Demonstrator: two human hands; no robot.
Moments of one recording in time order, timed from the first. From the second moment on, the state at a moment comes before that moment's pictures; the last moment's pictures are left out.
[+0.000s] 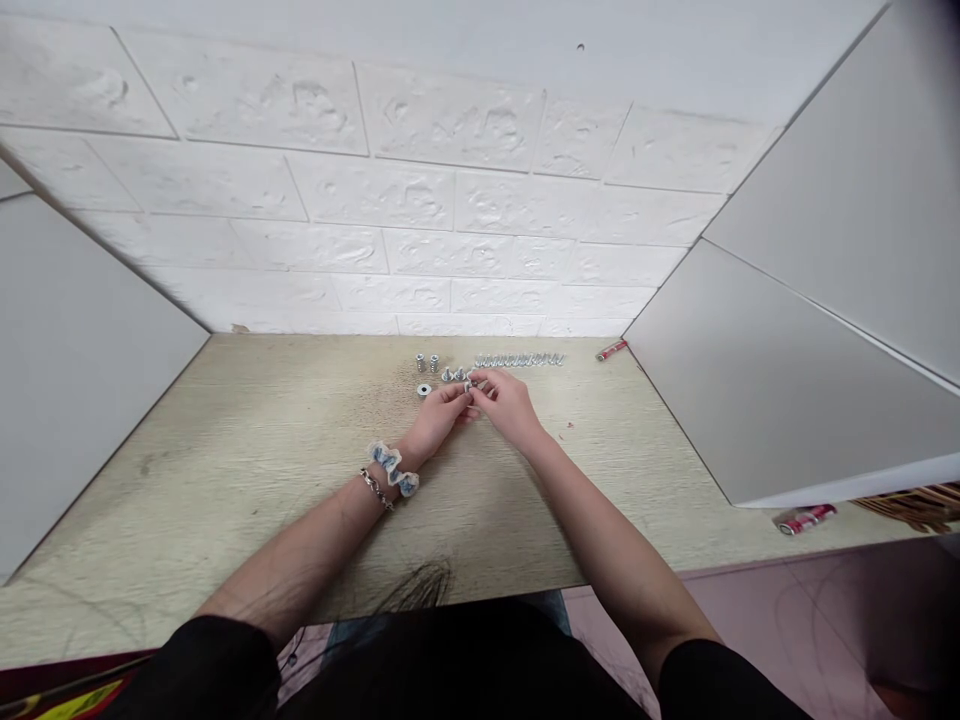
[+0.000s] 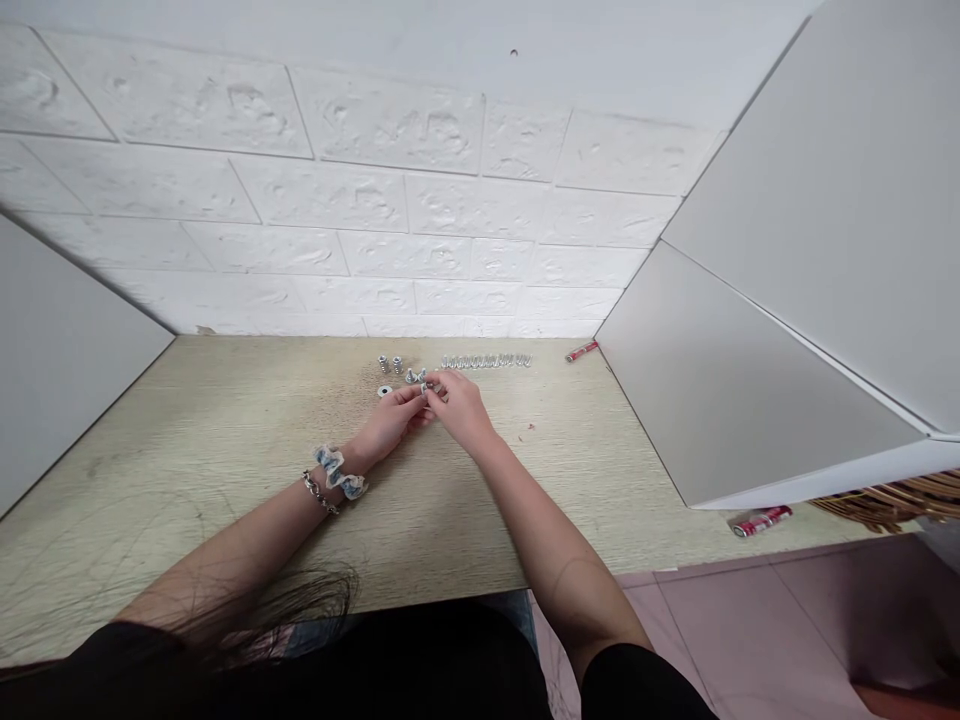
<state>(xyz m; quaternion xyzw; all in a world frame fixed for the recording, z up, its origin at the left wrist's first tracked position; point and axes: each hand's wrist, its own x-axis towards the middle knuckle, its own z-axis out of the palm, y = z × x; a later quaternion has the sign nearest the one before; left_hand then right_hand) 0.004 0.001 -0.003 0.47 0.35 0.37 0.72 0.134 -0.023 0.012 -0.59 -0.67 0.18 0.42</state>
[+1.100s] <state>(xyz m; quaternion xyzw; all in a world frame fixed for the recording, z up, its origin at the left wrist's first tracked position) 0.001 -0.006 -0.003 0.71 0.40 0.37 0.45 0.141 -0.029 0.024 -0.61 -0.73 0.09 0.31</state>
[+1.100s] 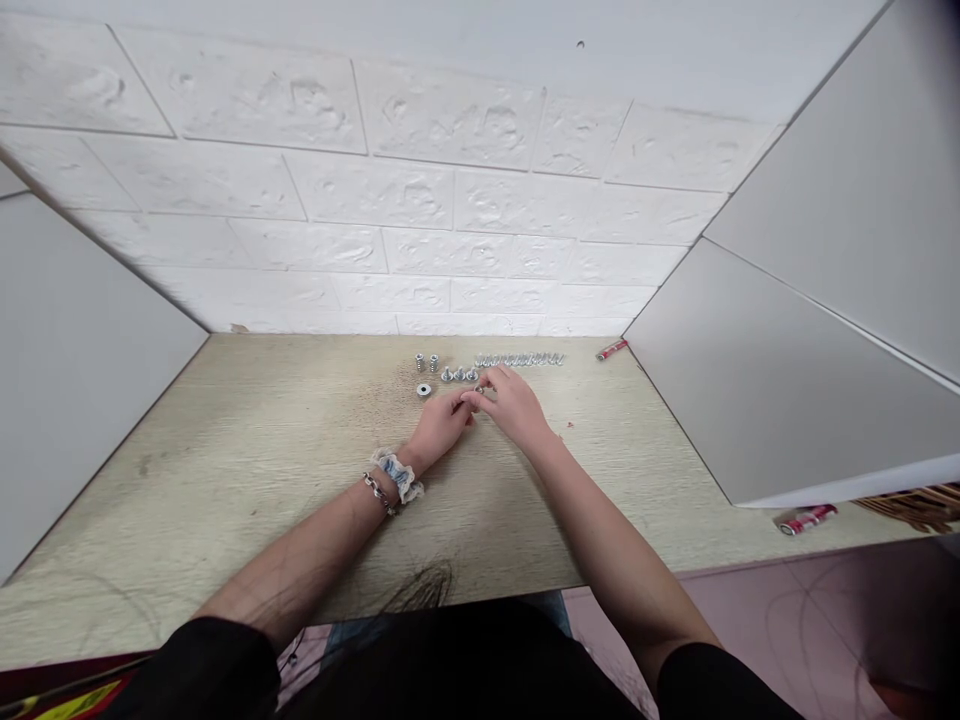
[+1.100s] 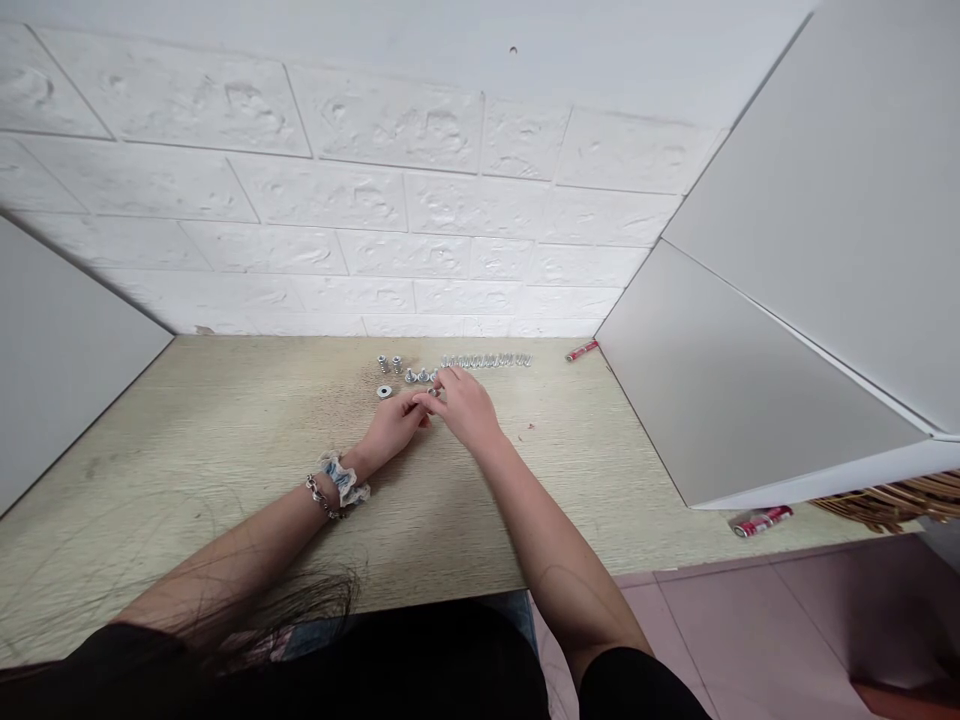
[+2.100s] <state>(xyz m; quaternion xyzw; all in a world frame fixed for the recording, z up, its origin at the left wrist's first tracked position) 0.004 0.005 -0.002 0.55 0.38 0.40 0.63 0.132 -0.020 0.008 -0.56 -0.66 0.20 0.46</state>
